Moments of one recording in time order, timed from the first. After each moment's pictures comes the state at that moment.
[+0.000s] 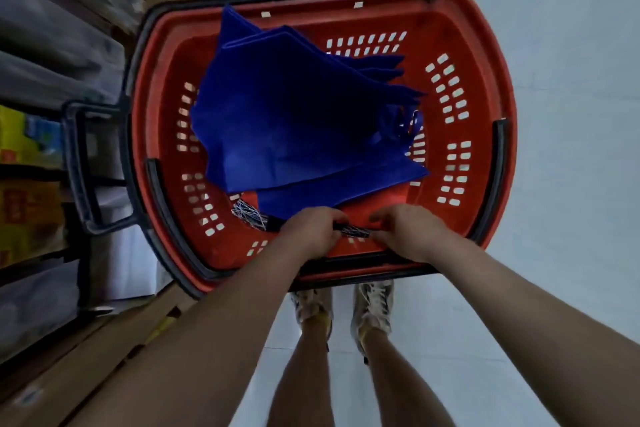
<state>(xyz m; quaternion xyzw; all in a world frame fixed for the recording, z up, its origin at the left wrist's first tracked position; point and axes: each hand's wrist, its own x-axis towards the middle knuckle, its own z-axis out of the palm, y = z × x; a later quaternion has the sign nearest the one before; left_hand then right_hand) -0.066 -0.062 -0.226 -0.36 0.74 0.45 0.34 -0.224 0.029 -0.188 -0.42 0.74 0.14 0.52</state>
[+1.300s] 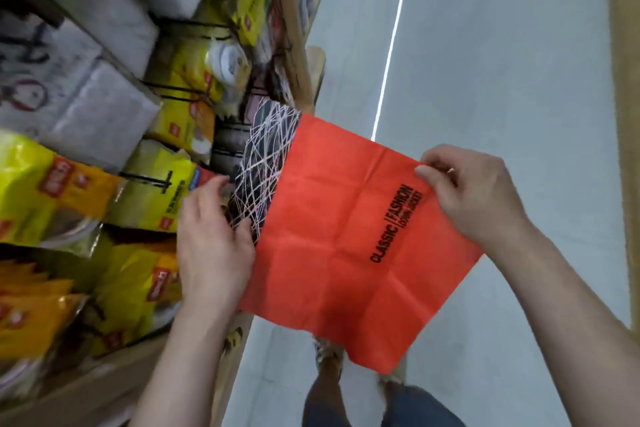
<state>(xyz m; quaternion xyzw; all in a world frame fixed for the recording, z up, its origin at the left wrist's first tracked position) 0.026 -0.100 0.253 -0.66 0.71 0.16 -0.18 -0.268 -0.045 0.245 -0.59 0.72 -0.31 0.16</state>
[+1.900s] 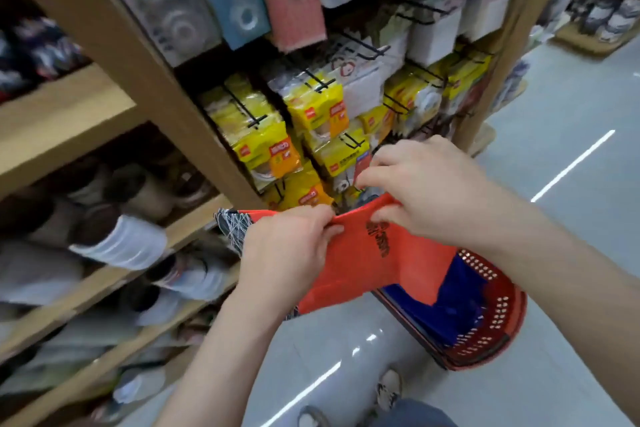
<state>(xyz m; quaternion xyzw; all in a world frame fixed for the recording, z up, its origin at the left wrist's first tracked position) 0.085 0.105 0.419 -0.69 0.71 -0.03 -0.16 -0.092 -0.004 0.461 -0.97 0.25 -0.06 0.02</state>
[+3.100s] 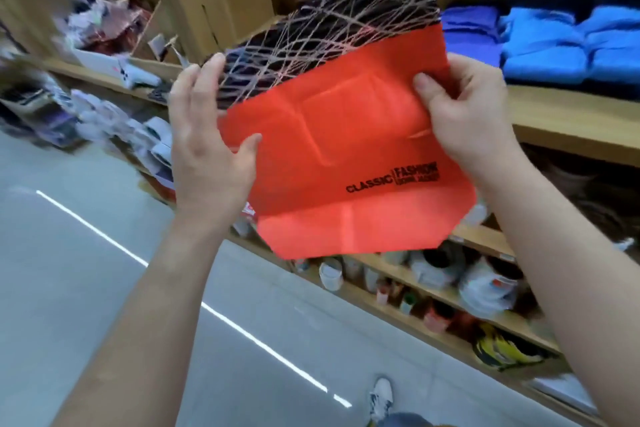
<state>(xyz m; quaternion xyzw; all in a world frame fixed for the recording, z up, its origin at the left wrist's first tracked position) 0.419 0.630 0.518 -0.87 0.13 -0.35 -0.33 0.426 0.362 0.529 -0.80 -0.07 -0.31 0.52</state>
